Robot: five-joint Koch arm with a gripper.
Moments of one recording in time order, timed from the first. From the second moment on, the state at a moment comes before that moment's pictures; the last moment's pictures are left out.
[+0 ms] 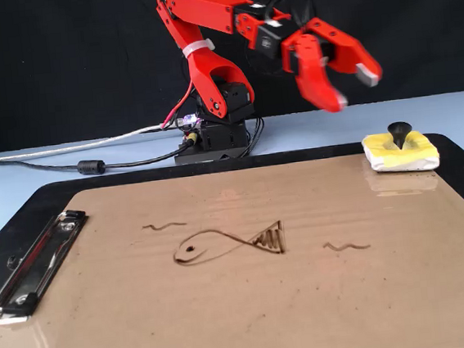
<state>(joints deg) -54.3 118.3 129.7 10.4 -113.1</state>
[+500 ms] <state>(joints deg) -62.0 97.6 124.3 1.1 -112.1</state>
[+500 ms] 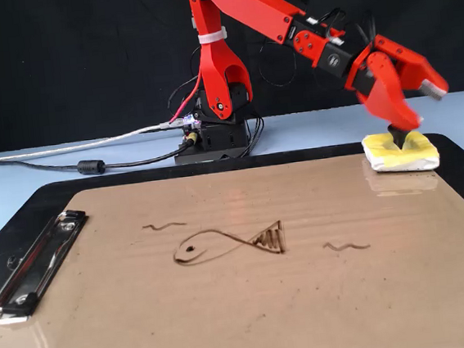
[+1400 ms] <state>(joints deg) -65.9 92.4 130.6 -3.9 -92.5</state>
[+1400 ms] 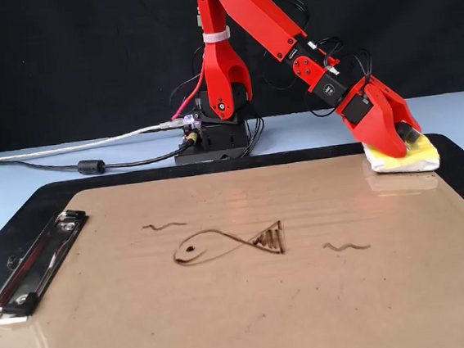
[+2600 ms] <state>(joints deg) -62.0 92.8 135.6 -11.2 -83.1</state>
